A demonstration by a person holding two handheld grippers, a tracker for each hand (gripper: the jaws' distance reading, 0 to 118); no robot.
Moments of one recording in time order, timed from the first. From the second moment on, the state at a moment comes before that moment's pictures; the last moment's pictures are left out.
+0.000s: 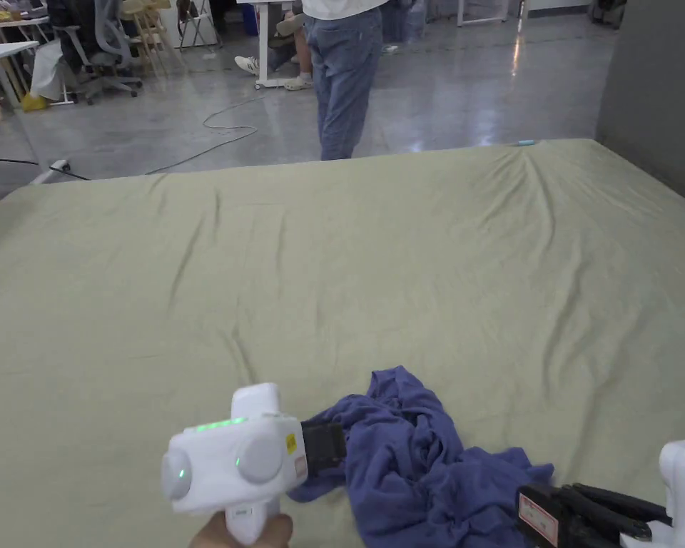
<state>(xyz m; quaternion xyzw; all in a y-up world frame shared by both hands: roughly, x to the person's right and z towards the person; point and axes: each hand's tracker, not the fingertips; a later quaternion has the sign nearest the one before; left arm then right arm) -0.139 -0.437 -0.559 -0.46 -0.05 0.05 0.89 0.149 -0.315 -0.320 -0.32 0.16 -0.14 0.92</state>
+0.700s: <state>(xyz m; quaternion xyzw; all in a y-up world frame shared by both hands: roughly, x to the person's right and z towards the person) -0.162 -0.425 -0.548 -0.47 -0.13 0.13 0.86 0.173 -0.481 -0.506 -0.54 0.03 -0.14 0.83</state>
